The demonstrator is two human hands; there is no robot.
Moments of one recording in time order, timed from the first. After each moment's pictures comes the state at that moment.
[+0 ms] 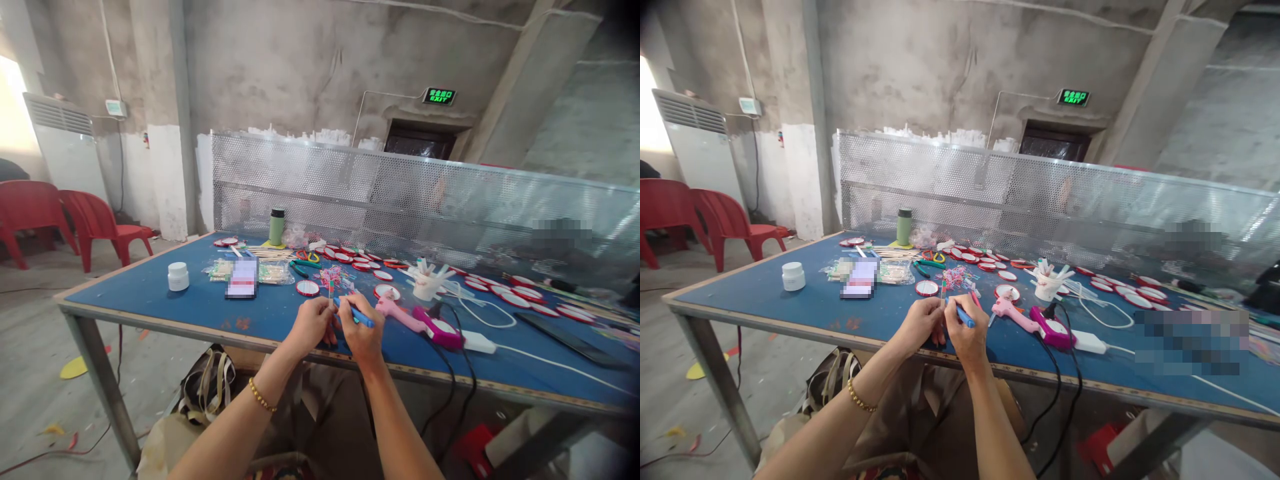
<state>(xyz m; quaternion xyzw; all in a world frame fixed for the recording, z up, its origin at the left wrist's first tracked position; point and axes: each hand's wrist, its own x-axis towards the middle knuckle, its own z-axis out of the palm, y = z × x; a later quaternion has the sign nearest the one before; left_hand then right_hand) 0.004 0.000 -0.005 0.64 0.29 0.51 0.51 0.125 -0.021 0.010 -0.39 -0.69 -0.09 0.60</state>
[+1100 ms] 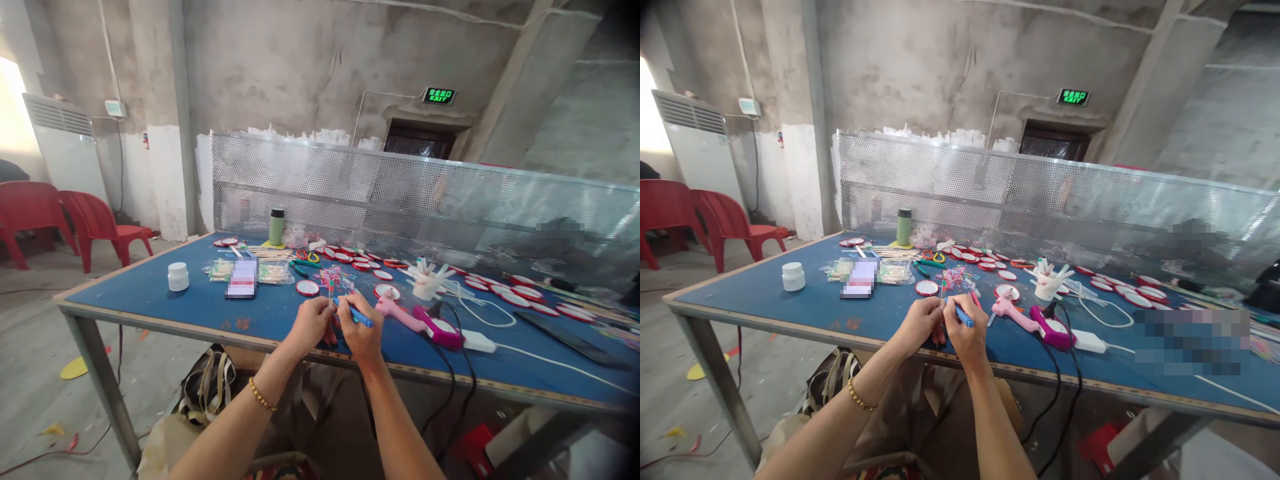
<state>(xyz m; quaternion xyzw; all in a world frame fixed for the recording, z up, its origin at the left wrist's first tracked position) 0.005 0.000 -0.005 0.63 0.29 0.50 0.51 0.124 -0.021 0.010 -0.39 -0.69 -0.10 0.60</state>
